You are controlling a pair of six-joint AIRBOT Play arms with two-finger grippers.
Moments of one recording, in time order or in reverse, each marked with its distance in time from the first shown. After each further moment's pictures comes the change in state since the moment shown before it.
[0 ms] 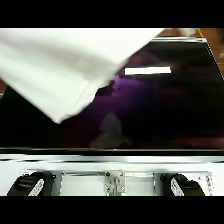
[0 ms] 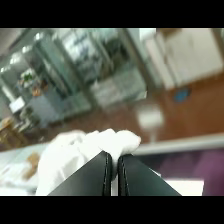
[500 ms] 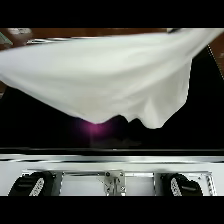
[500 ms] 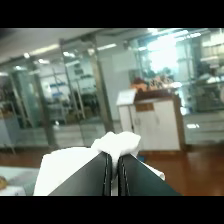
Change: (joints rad) left arm 0.073 0.055 0.011 0.044 -0.483 -0.127; right arm -0.017 0.209 0.085 -0.248 0.024 0.076
